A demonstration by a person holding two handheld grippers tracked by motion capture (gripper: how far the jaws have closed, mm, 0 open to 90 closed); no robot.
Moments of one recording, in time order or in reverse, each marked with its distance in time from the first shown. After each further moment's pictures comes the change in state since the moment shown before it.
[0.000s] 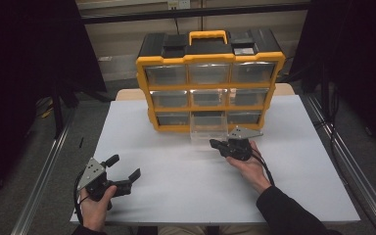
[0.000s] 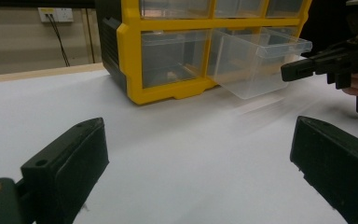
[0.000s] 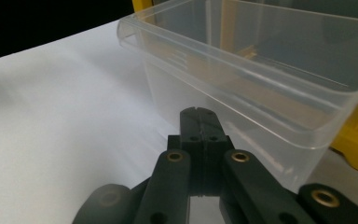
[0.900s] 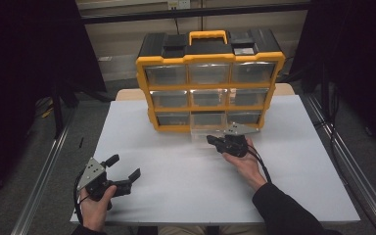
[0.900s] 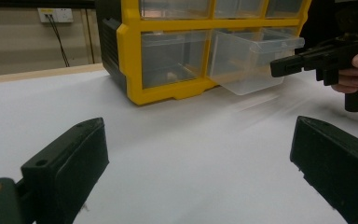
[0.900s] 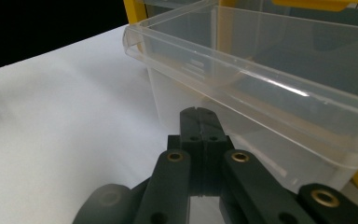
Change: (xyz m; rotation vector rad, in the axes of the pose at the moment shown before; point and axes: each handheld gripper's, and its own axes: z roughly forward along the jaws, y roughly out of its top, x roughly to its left) left arm 0.000 0.000 0.000 -0.001 -0.004 0.000; right arm -0.001 0.007 0.013 -0.028 -0.006 0.011
